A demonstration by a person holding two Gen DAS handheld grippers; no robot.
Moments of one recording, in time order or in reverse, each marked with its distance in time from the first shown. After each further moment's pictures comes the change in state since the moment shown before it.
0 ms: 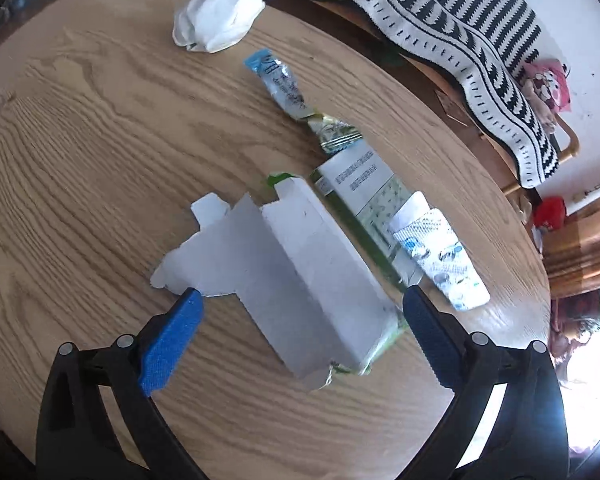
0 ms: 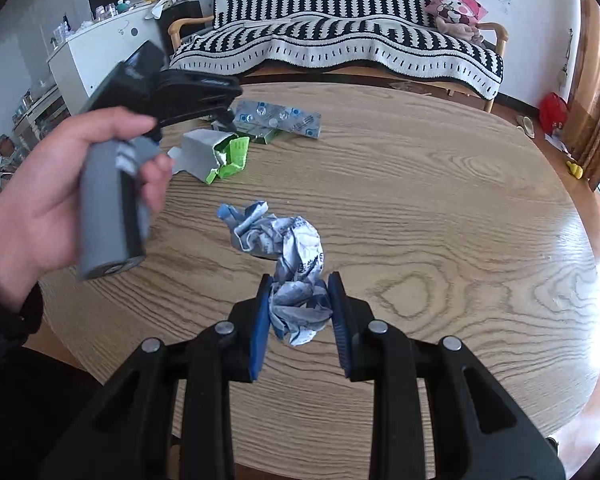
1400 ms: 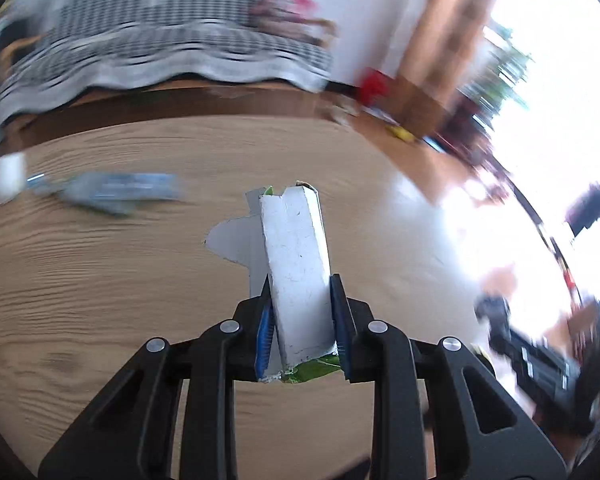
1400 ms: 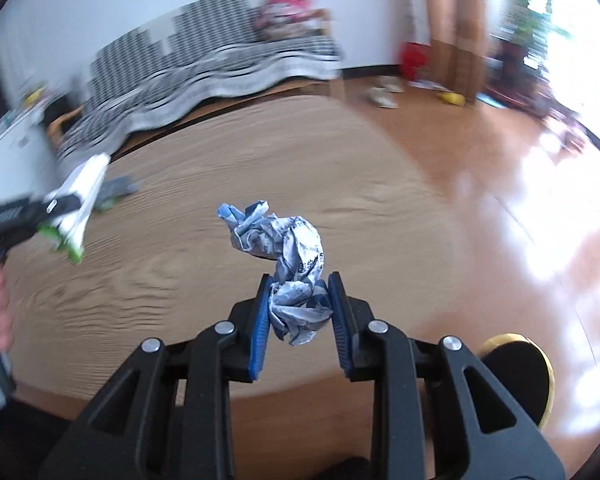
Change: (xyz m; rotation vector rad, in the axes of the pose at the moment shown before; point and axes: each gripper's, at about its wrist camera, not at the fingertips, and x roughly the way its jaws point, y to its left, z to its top) left arm -0.124 -0.107 -0.201 0.848 -0.058 -0.440; right arm -0.121 -0.170 -0.117 0.506 -0.132 -0.335
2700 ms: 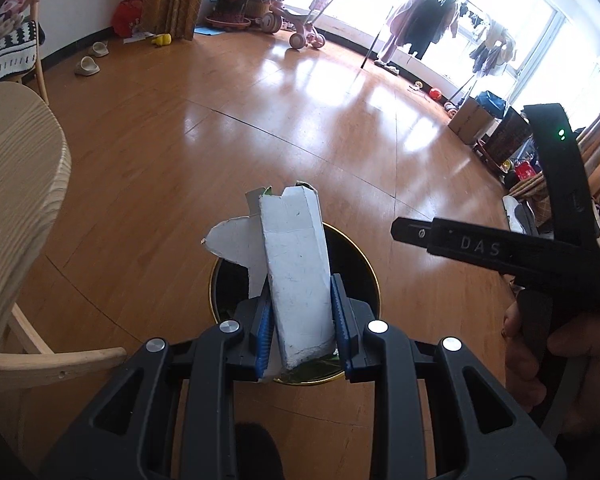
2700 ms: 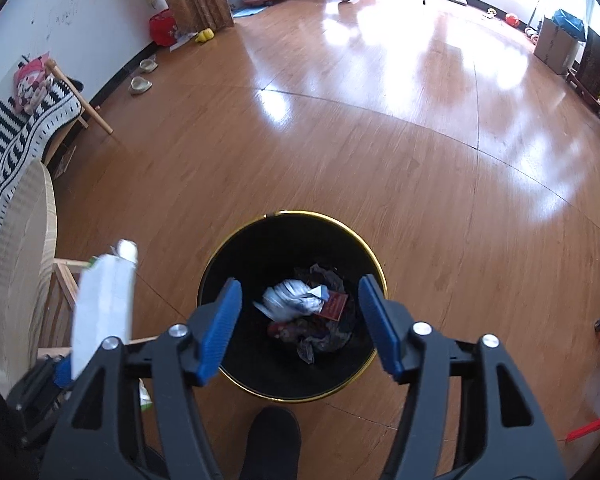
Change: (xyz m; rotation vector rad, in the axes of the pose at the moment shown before) left arm 0.136 -0.328 -0.172 0.531 0.314 -0.467; right arm -0.048 -0.301 -0.128 0.625 0.154 -0.374
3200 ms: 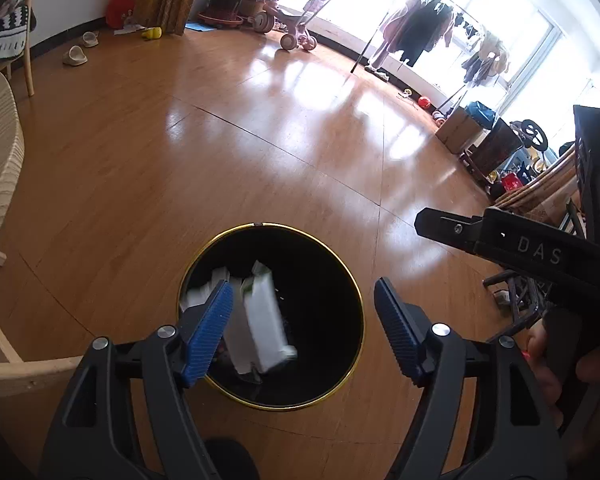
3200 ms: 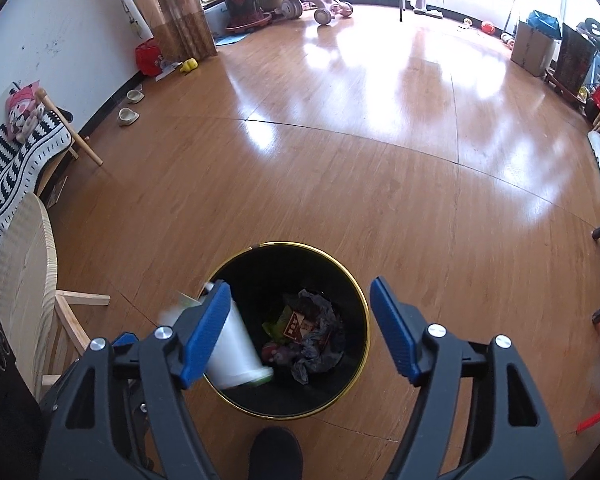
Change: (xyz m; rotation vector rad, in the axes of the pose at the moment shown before) left arm 0.029 0.005 0.014 -0.033 -0.018 -0.065; right arm -0.023 -0.001 0.003 0.033 -0.091 -0.032
